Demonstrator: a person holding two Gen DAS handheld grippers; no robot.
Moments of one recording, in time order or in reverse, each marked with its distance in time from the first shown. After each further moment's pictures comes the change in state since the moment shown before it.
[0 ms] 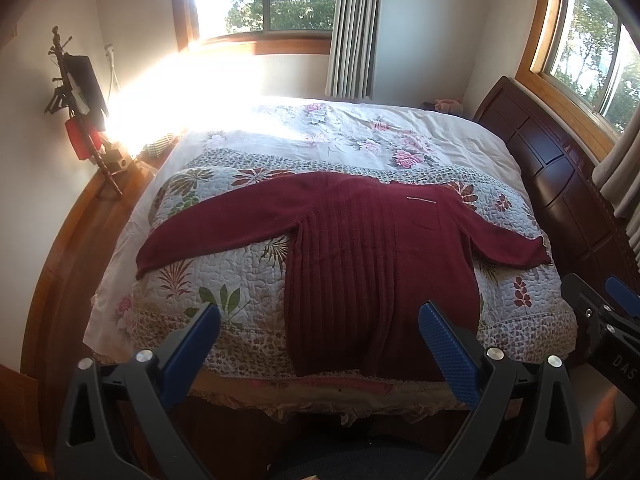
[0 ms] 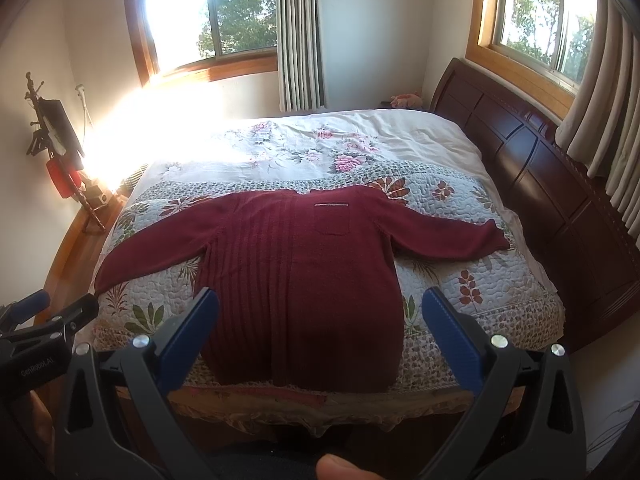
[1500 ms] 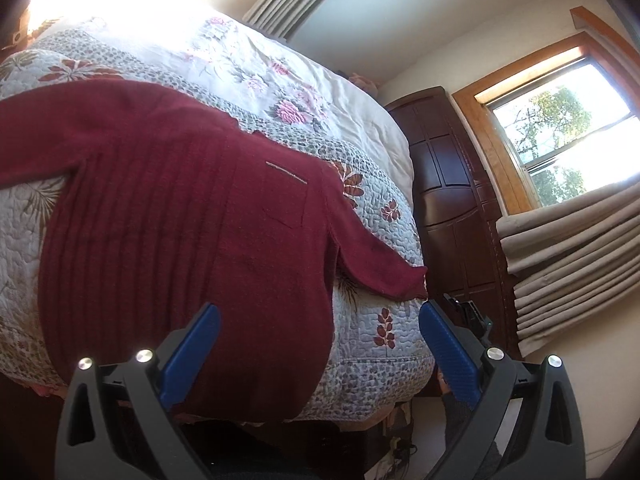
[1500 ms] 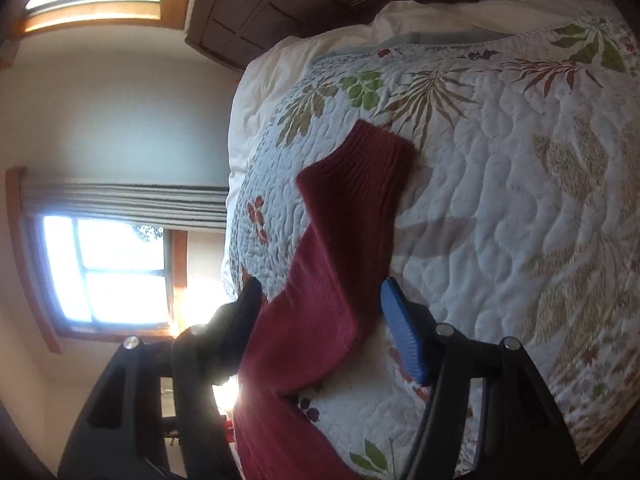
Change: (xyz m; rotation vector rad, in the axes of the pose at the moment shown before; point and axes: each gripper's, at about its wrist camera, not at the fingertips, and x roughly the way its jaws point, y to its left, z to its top) left arm 0.226 -0.097 0.049 -0.321 0.219 -0.617; right arm 0.387 -0.532 -0.071 1.273 0.021 0.384
